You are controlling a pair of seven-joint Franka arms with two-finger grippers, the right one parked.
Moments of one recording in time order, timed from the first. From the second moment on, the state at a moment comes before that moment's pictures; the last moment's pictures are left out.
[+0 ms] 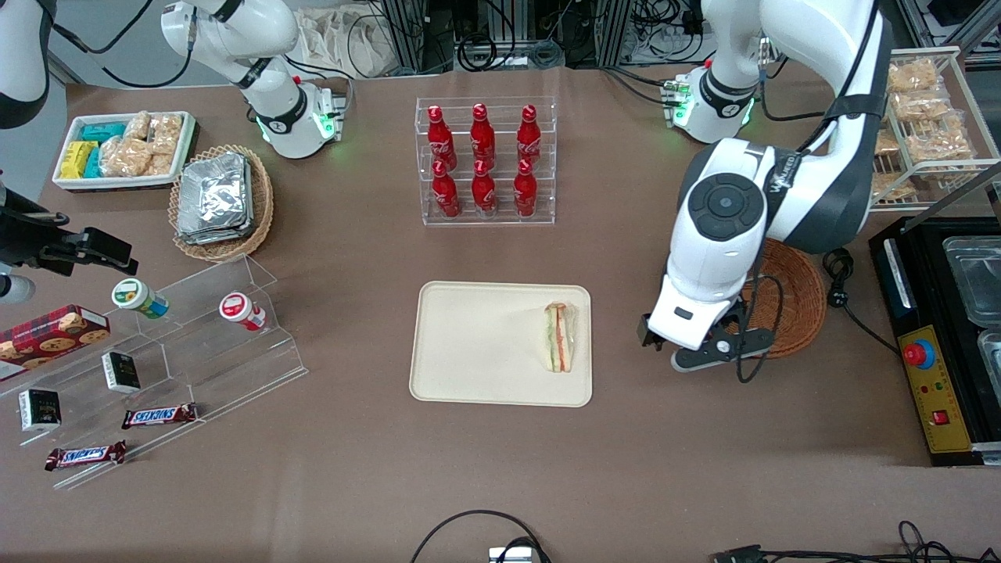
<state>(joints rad) -0.42 0.37 0.01 -1.54 0.21 1.94 -0.70</state>
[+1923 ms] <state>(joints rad) 0.03 0.00 -0.13 -1.61 0.08 1.63 0.00</state>
